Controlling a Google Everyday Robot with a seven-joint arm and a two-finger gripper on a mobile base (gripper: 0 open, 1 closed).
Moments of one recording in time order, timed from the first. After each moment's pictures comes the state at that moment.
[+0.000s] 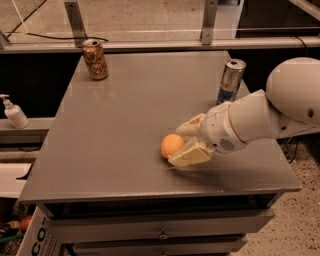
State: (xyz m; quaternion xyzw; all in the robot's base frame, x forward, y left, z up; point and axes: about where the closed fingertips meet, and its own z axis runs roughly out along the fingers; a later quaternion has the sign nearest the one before) arm 0.460 -0.053 0.832 -0.58 0.72 0.20 0.33
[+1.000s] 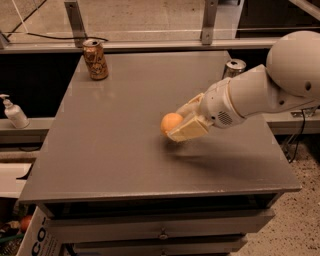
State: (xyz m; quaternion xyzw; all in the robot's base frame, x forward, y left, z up) arm 0.507 -0.056 0.863 -0.55 0.74 0.19 0.35
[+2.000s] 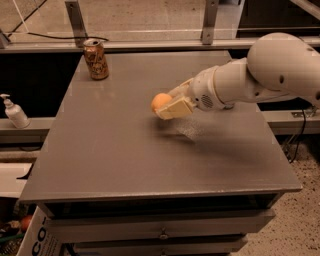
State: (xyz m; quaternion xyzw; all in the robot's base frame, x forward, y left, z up) arm 0.580 -0.040 0.867 -0.49 0.74 0.19 0.41
